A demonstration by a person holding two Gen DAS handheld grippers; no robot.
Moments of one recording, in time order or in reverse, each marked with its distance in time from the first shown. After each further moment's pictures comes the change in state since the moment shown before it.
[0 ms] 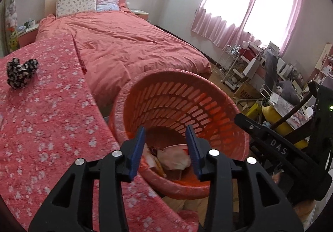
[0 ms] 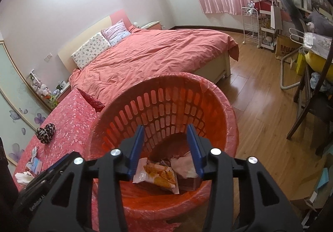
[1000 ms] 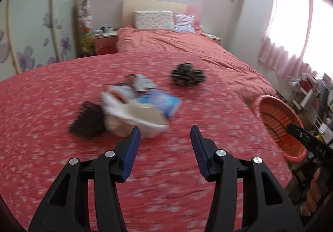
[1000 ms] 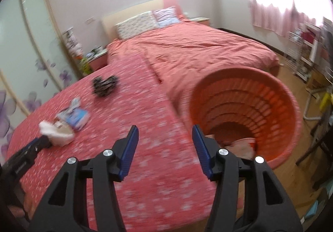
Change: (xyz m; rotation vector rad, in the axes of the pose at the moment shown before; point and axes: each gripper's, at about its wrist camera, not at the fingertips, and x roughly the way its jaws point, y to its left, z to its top) left arm -0.170 0.179 -0.052 -0.175 -0.157 0.463; right arm -0.045 0.182 -0.081 -0.353 0.083 0.208
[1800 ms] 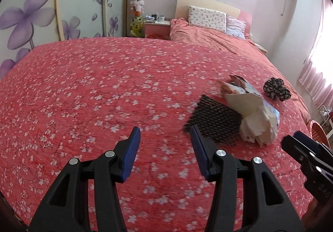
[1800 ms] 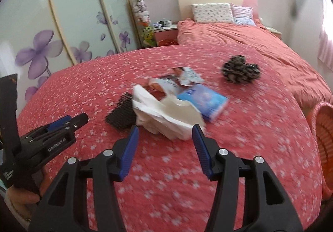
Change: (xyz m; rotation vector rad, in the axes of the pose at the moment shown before) left arm 0.007 0.163 -0.013 -0.212 0.044 0.204; right arm 0.061 0.226 -0.018 -0.350 0.085 0.262
